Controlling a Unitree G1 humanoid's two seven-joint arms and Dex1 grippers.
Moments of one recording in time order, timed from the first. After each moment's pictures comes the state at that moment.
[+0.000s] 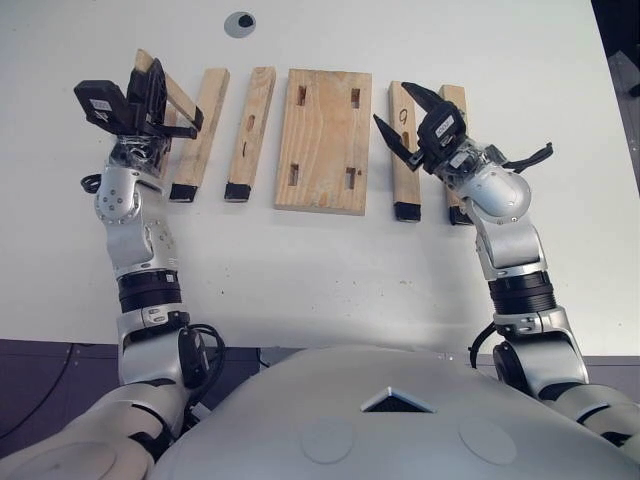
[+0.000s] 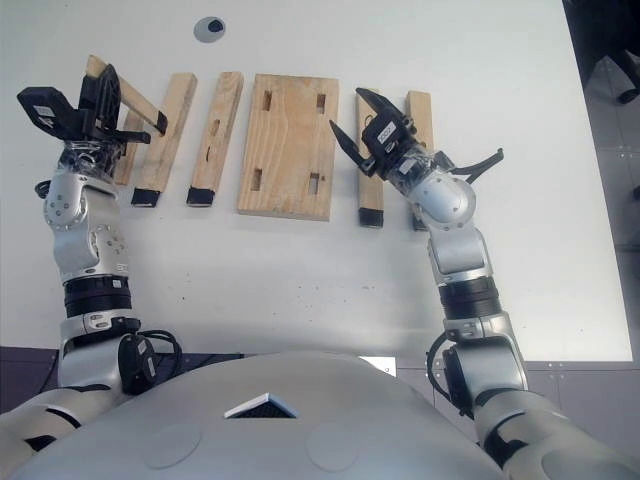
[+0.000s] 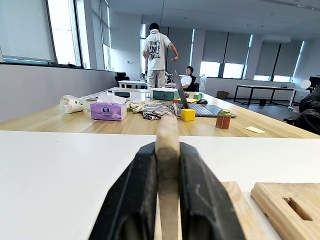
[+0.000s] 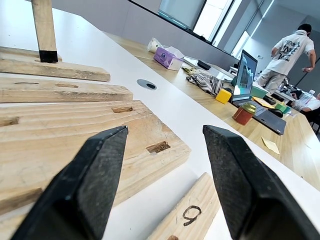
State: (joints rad) left arm -0.17 0.30 0.28 0.28 -0.32 -0.12 -0.38; right arm -0.17 -0.29 0.17 0.09 -0.05 -0.15 0.50
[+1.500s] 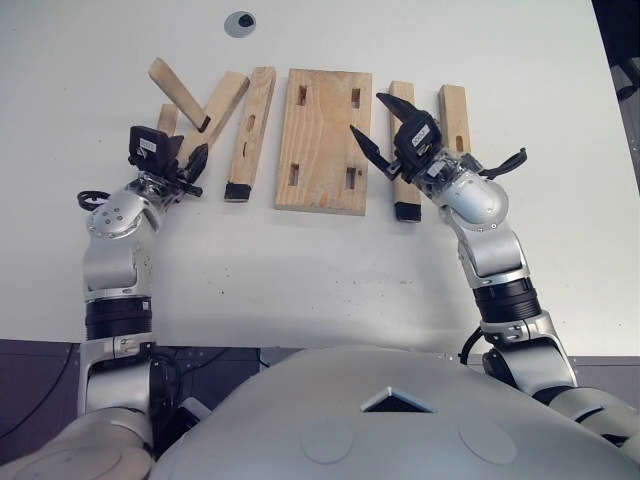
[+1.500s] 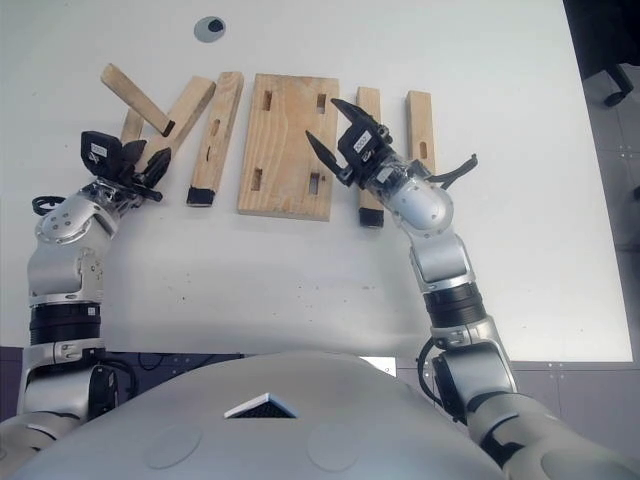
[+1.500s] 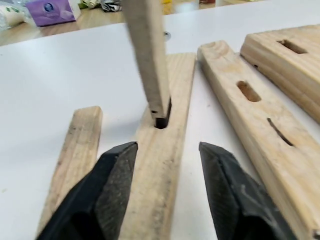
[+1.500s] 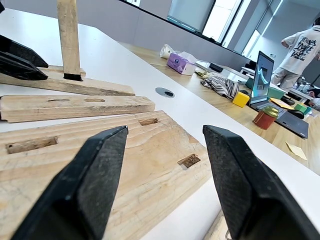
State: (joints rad) left arm -0.01 0.48 0.14 0.09 -0.24 0.33 -0.46; right arm -0.14 -0.24 0.24 0.02 -0.05 -0.08 0.47
